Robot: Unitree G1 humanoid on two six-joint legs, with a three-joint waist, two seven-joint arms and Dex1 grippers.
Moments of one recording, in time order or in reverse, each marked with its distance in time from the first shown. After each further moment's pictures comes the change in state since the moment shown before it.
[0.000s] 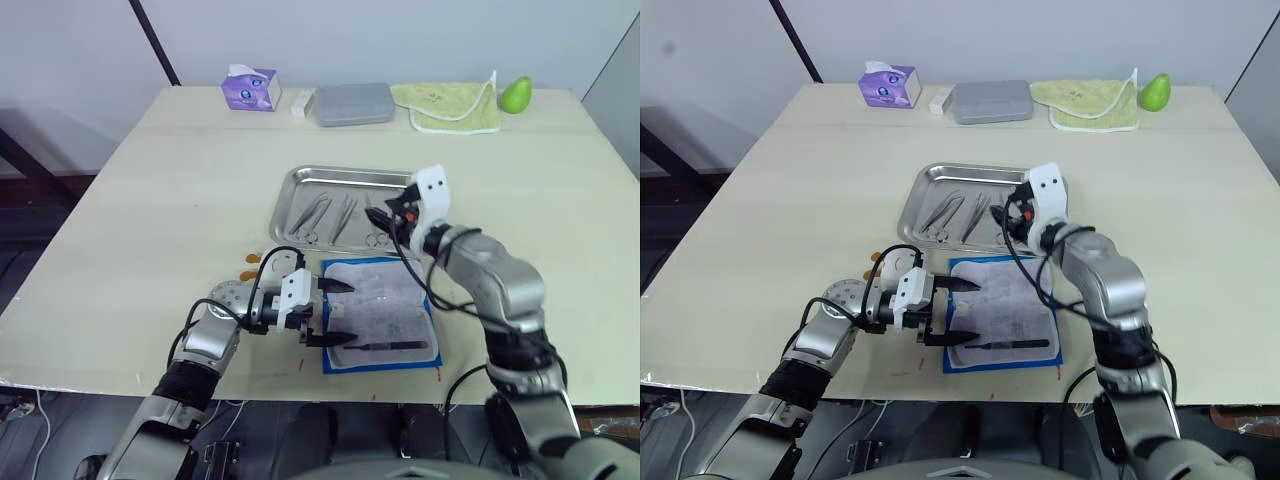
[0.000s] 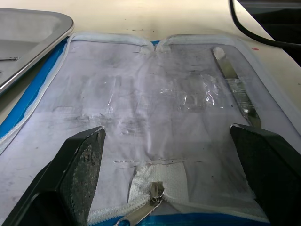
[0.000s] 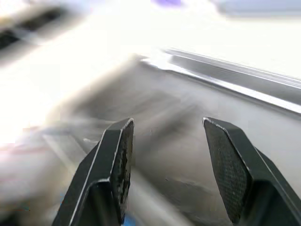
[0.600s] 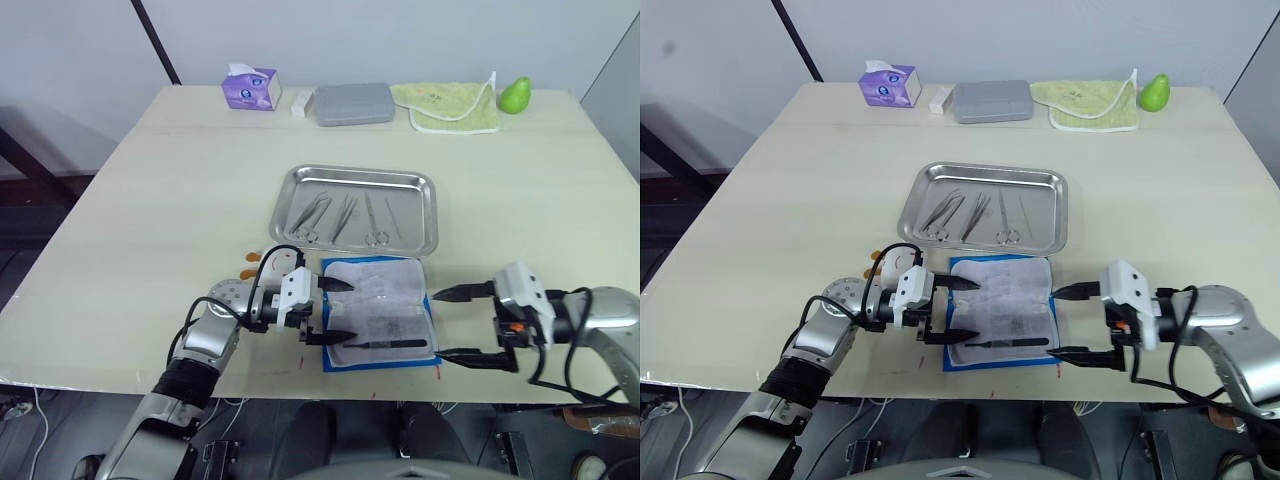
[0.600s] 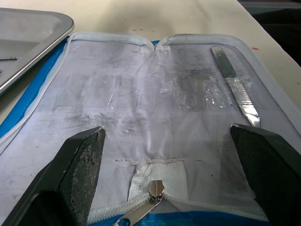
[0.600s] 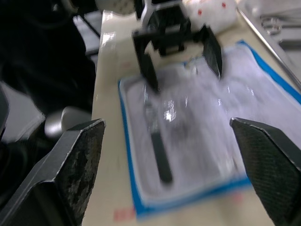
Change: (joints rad) left arm -0.006 0.007 0.003 0.007 -0.004 -0.002 -0.009; right arm 0.443 -0.687 -0.160 -0.090 0.177 -0.380 0.778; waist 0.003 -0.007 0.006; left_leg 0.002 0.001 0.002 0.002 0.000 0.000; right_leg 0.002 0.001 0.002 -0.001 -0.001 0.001
